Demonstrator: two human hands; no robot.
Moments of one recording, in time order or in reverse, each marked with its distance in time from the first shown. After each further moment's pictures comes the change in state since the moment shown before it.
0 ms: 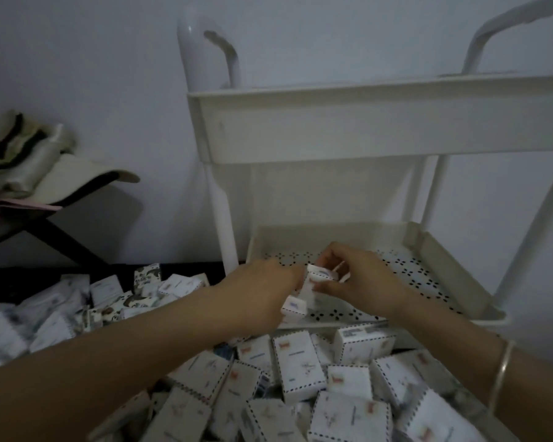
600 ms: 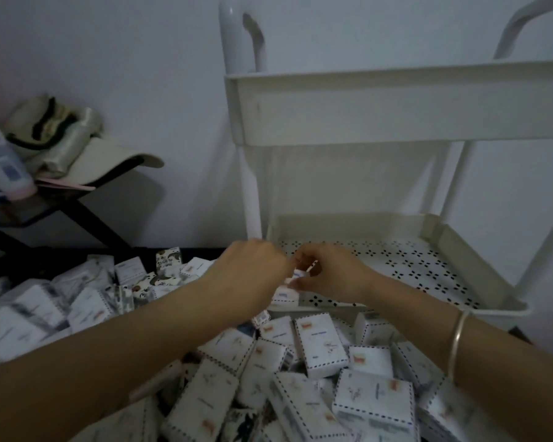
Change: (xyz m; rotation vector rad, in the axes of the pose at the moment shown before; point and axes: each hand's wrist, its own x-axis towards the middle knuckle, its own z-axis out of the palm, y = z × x) left_hand -0.032 -0.017 0.002 0.240 0.188 -0.040; right_hand 0.025 -0.043 0.040 -0.073 -0.206 -0.041
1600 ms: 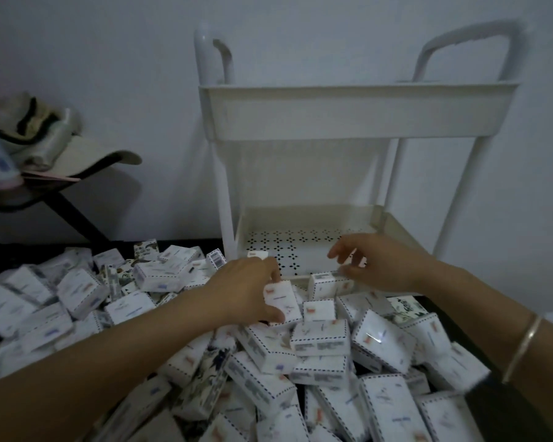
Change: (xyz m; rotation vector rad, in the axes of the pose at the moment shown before) left_hand -0.029 0.050 0.004 -0.475 -0.189 -0.104; right_hand -0.119 0.026 -0.068 -0.201 -0.010 0.098
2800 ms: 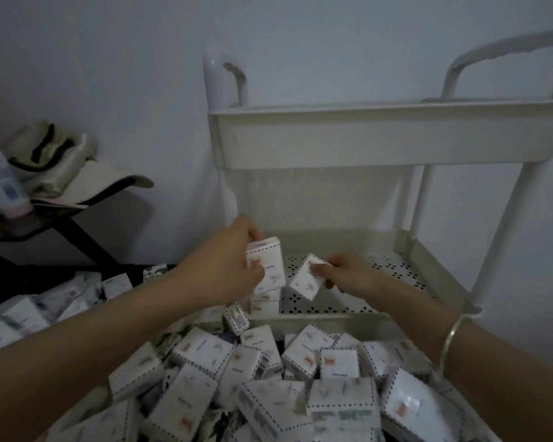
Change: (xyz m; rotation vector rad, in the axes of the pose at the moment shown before) left_hand 0.013 -0.028 -0.061 -0.357 0.324 -0.110; right_hand 0.089 -0.008 0.033 0.555 -0.016 0.231
